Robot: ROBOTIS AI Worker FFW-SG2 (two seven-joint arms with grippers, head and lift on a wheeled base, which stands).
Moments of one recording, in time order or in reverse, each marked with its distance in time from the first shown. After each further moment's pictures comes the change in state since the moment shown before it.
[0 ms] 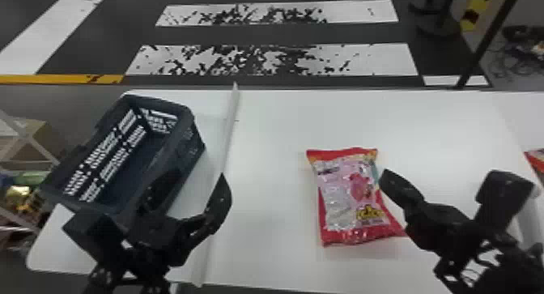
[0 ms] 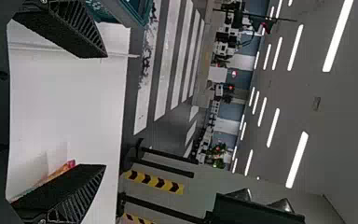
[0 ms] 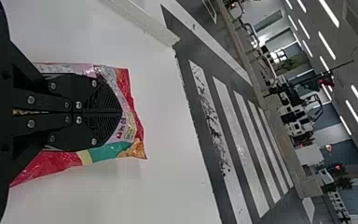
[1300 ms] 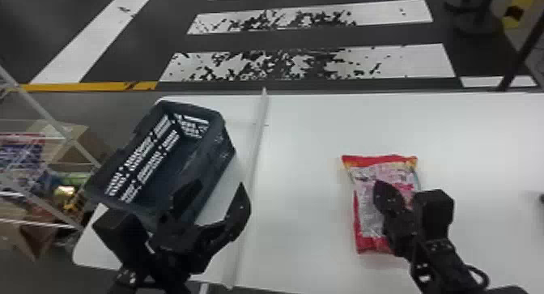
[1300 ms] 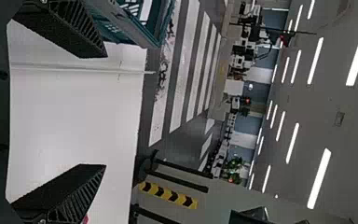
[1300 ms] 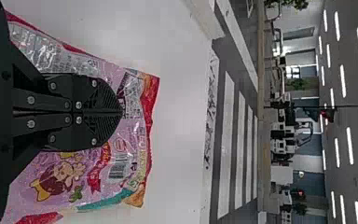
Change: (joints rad) left arm 0.046 0.006 0.044 -0.081 0.025 0.108 0.038; right arm -0.205 0.001 0.263 0.500 0.359 -0.377 -0.168
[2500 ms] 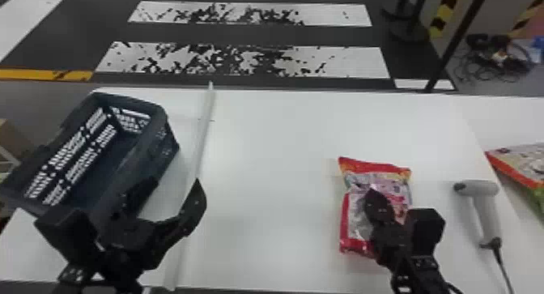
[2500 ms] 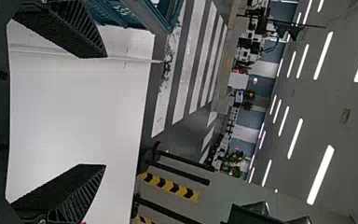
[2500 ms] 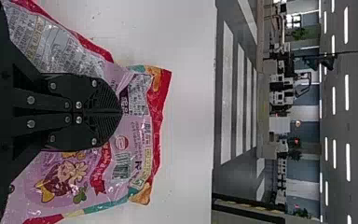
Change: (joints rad) left arm -0.079 0.005 -0.037 0.100 0.013 -0.006 -0.016; right arm 0.147 -0.029 -0.153 -0.063 -0.047 -0.105 -0.040
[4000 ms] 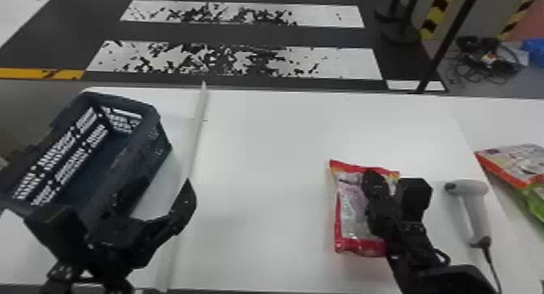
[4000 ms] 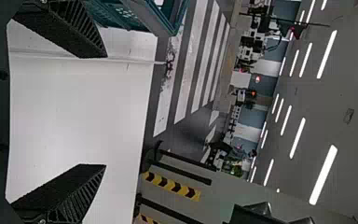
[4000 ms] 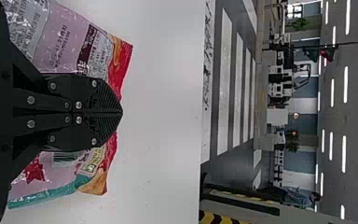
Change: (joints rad) left arm -0.029 0.022 0.012 0.042 0.020 -0.001 -0.008; right arm -0.160 -0.003 -0.019 0.105 -0.002 0.058 -0.013
